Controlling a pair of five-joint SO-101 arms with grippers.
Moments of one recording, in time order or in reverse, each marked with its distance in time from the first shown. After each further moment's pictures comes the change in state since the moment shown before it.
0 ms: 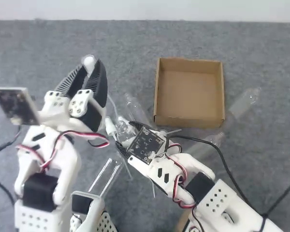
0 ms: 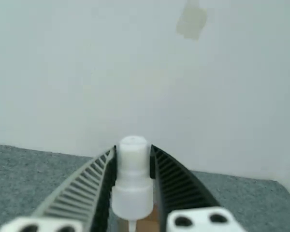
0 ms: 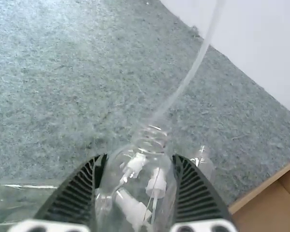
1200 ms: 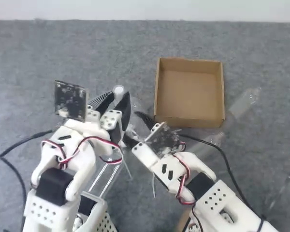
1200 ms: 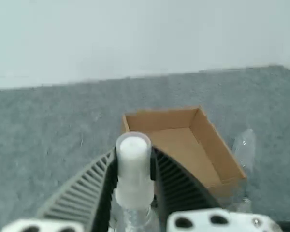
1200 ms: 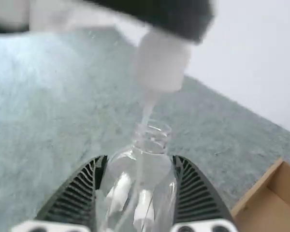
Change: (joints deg) left arm 9.8 -0.4 8.3 12.0 -9.8; right arm 4.8 -0.3 8.1 -18.1 -6.9
